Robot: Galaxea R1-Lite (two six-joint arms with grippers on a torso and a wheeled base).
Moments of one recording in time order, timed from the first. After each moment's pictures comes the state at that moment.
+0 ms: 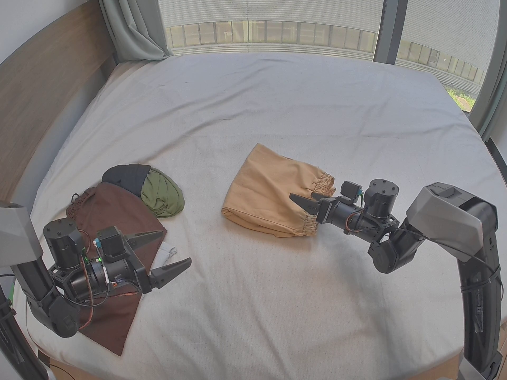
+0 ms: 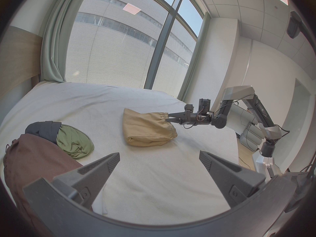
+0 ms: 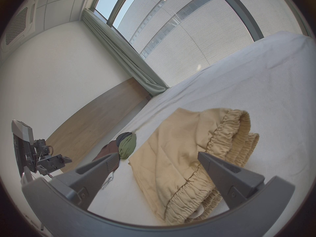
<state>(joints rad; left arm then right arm) -0.16 1.98 -0.24 -1.55 -0.65 0.04 0.32 2.48 -1.17 -1.29 0.47 0.42</state>
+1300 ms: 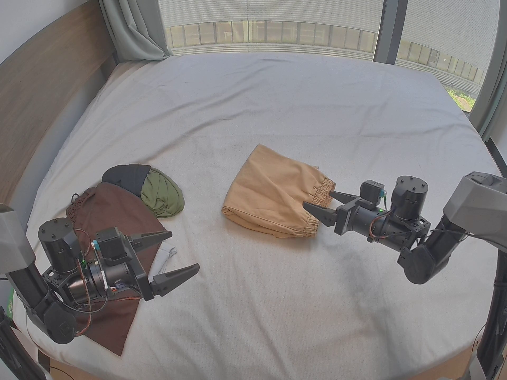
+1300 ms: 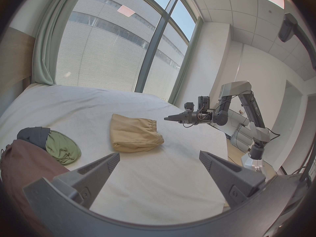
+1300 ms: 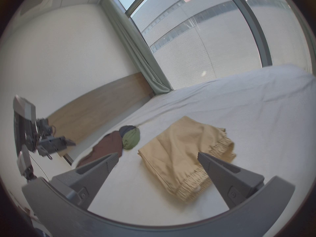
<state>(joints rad) -0.22 1.90 -0.21 -1.55 -0.69 0.02 0.34 2.19 -0.80 -1.31 0.40 0.18</state>
